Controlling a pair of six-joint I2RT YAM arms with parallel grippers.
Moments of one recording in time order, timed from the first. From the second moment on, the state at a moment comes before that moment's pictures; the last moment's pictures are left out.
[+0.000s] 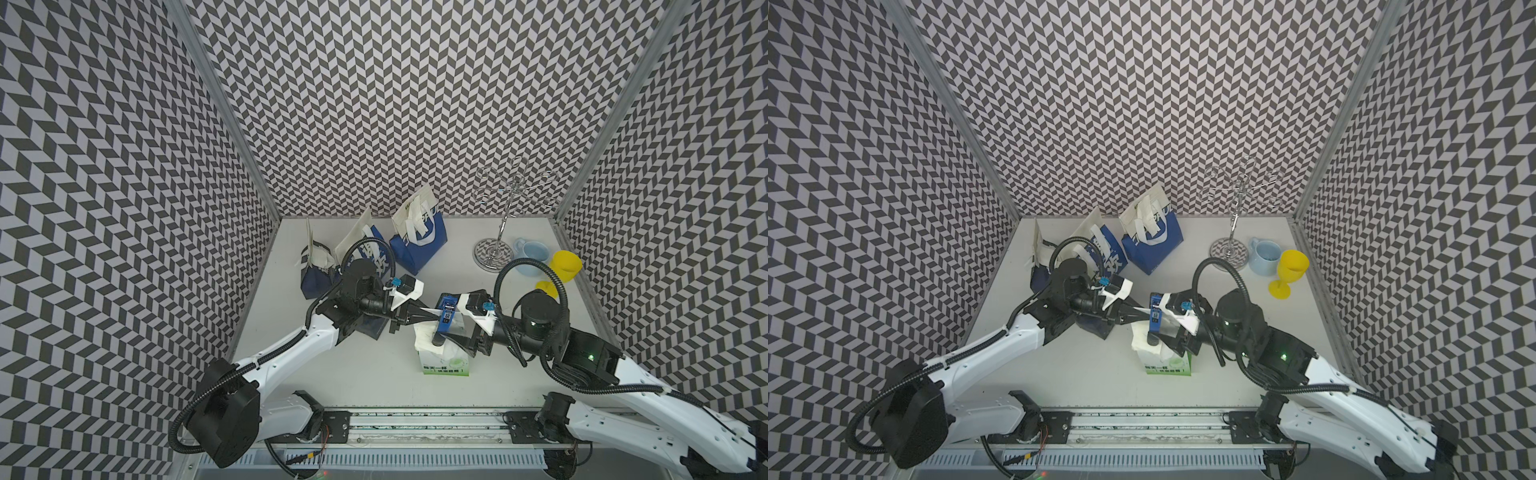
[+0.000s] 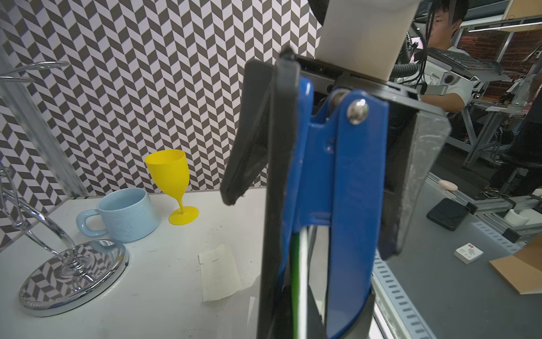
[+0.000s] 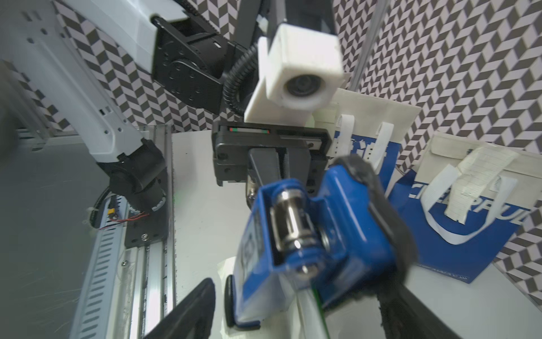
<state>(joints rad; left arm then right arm) -0.62 1.25 0.80 0.21 1.16 0.21 0.93 0.82 0.86 -0.35 -0.21 -0.25</state>
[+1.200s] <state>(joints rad) -0.70 1.26 0.80 0.43 0.54 0.00 0.93 0.73 0.70 -0.08 0.27 -0.05</state>
